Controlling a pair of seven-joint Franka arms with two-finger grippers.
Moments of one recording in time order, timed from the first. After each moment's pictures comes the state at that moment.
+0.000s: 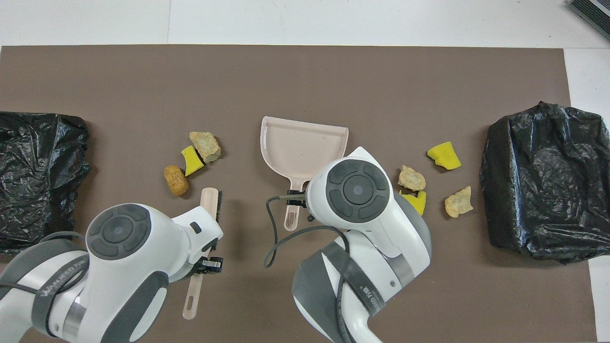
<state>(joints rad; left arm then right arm) -0.44 -0.25 -0.04 -2.32 -0.10 1.85 -0.29 0.50 0.17 0.13 -1.83 -0.01 2.07 0.69</state>
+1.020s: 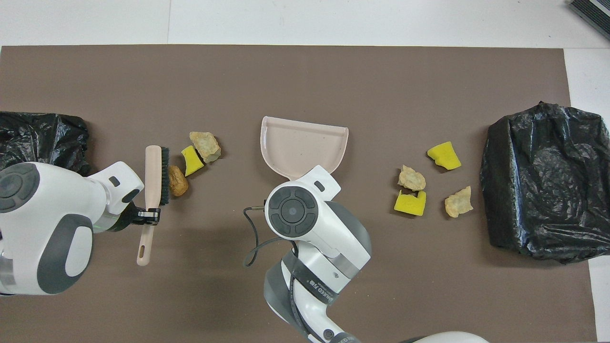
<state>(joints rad) -0.10 -0.13 -0.03 -2.32 -0.10 2.10 -0.04 0.58 0.33 0.13 -1.84 -0.13 2.21 0.84</state>
